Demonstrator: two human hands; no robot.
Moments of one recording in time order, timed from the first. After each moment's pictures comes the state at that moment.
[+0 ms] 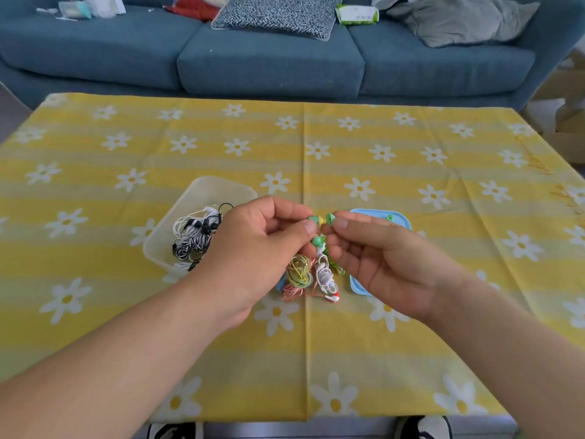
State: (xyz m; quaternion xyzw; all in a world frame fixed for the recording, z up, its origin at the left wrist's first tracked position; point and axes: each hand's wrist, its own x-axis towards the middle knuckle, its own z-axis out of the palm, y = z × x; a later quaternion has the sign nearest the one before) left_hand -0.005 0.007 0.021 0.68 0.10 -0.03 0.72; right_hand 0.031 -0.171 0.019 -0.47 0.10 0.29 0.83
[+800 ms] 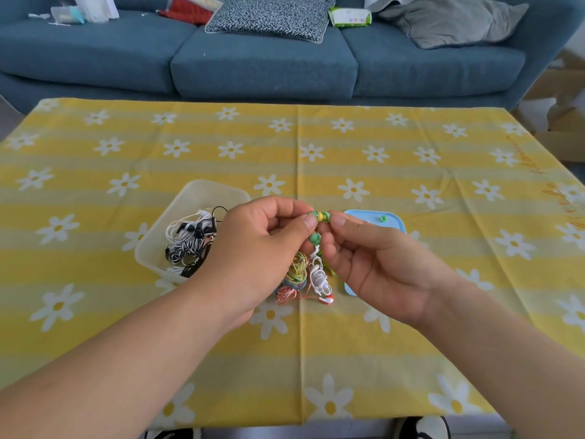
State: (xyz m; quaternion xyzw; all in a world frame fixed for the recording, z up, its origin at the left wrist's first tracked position) left_hand 0.000 -0.002 0.020 0.71 0.09 0.00 0.70; right_hand 0.025 -0.167 0.026 -0.38 0.13 0.30 0.86
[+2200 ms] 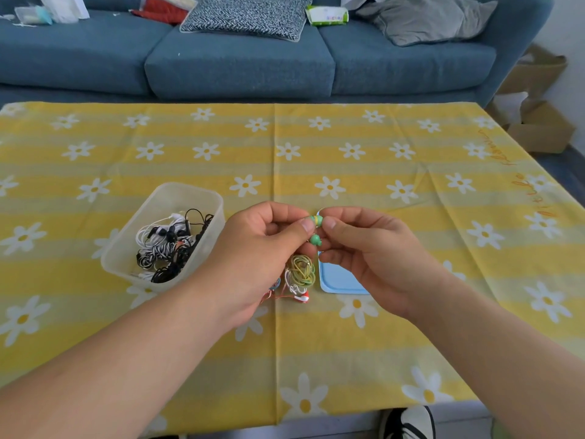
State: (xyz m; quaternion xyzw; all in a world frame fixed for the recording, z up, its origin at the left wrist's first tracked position) left_hand 0.008 -0.035 0.018 0.64 0.13 -0.09 0.75; right_hand 0.033 -0.204 0.005 -0.56 0.07 0.19 0.80
